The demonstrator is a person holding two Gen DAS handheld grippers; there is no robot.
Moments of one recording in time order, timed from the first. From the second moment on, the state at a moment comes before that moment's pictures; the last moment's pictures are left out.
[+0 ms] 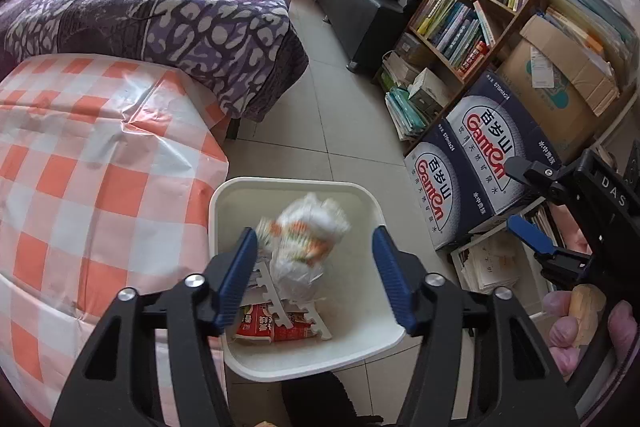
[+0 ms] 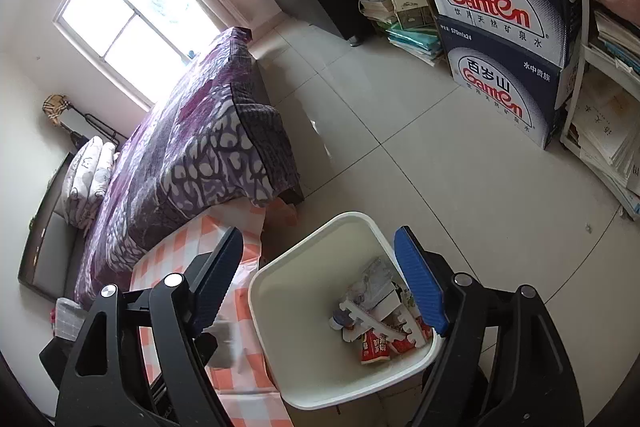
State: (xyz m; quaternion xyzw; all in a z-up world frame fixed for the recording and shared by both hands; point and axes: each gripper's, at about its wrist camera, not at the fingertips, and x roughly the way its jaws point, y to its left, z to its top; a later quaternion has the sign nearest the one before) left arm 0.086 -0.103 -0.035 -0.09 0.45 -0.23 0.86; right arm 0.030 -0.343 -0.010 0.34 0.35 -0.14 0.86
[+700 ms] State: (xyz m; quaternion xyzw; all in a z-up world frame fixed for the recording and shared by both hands) left arm -0.008 0.019 0.032 0.01 0.26 0.04 0.97; right arm -0.020 -0.203 0.019 0.08 0.28 -0.15 0.94
